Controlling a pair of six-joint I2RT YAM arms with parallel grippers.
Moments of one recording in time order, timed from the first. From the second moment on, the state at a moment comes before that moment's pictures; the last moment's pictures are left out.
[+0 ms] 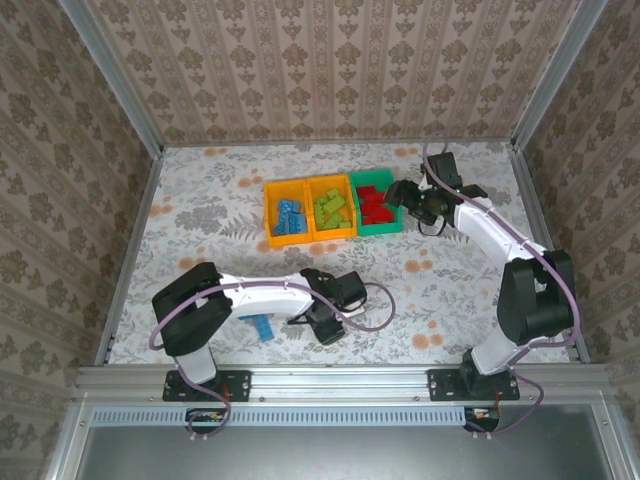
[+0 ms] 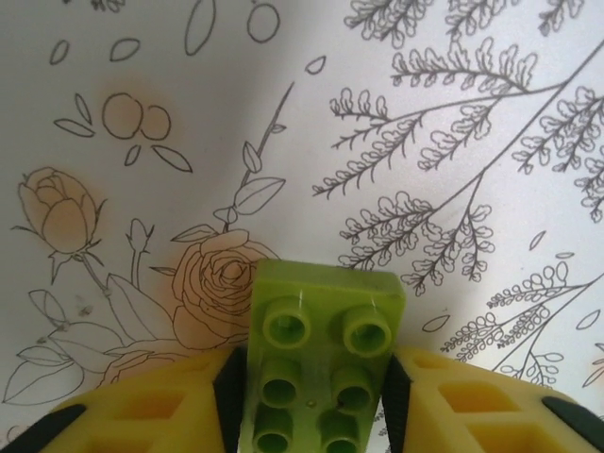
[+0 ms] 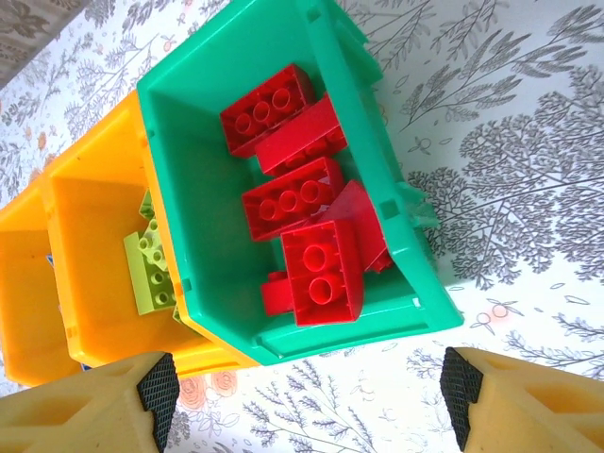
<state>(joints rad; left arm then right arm) -1.19 1.74 1.03 -0.74 0.01 -0.02 0.17 1.60 1.21 -0.48 -0.21 0.64</state>
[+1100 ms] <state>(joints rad) -0.64 2.08 1.77 -0.66 0.13 -0.04 0.37 1.34 0.75 -0.39 -0.08 0.69</state>
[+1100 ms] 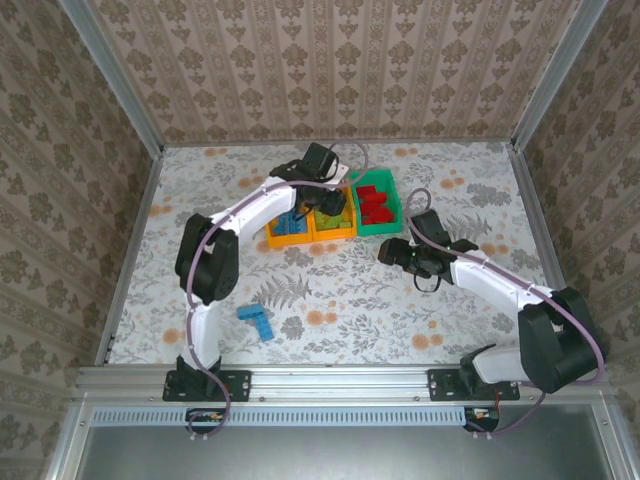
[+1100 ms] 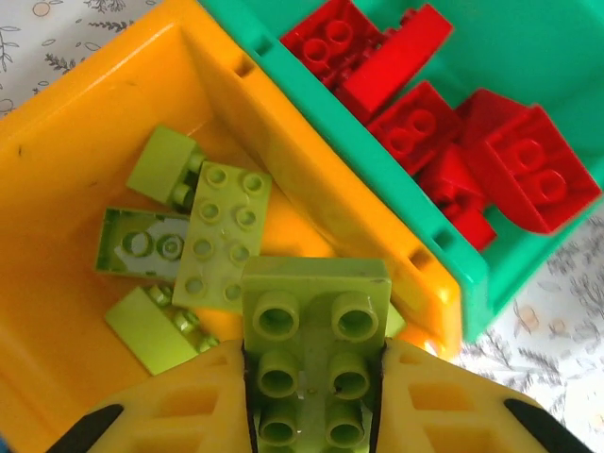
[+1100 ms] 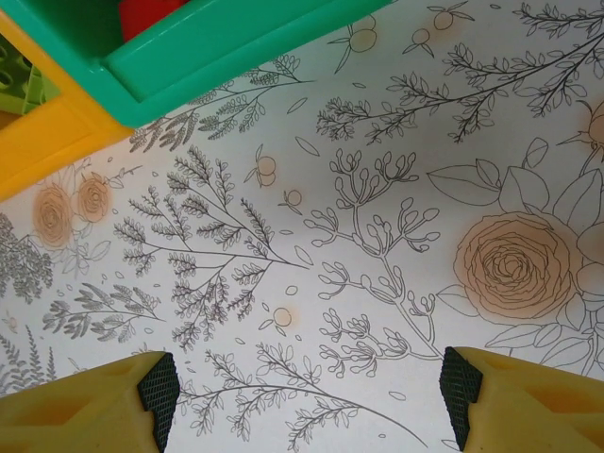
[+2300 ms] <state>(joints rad) -0.11 1.46 1.08 -0.34 0.09 -0.40 1.21 2.15 1.66 -0.70 0.05 0.62</state>
